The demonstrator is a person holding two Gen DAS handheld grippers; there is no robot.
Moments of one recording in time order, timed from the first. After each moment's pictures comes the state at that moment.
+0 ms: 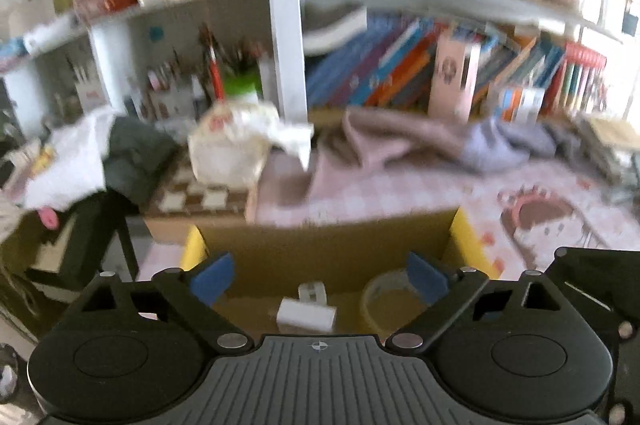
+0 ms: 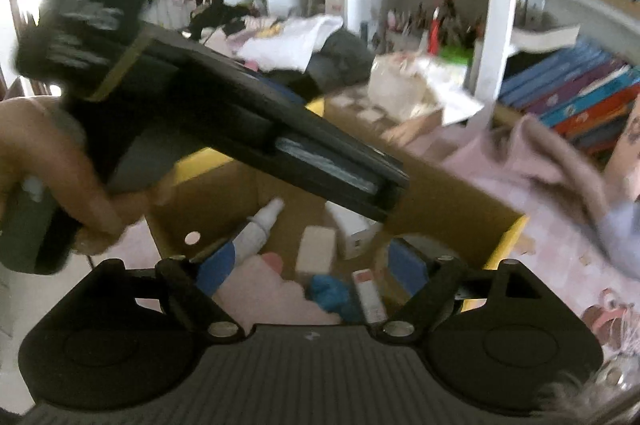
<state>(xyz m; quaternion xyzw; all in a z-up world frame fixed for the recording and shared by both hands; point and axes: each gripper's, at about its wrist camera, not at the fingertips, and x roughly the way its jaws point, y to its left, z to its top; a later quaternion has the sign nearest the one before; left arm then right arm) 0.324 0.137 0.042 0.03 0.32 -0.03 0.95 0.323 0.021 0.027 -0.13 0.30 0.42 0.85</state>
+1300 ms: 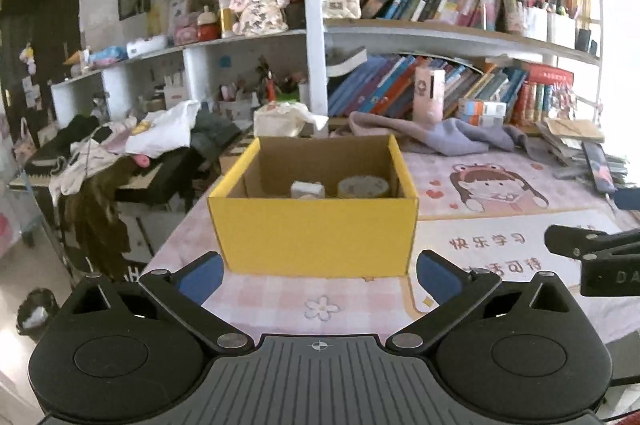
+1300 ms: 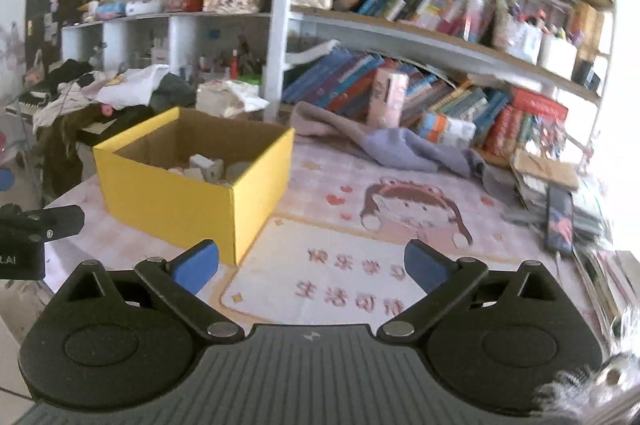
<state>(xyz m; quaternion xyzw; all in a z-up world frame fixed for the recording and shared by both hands) 0.043 0.085 0.025 0.02 0.25 0.04 0.97 0.076 -0.111 0.040 -0.08 0.24 0.12 0.96</state>
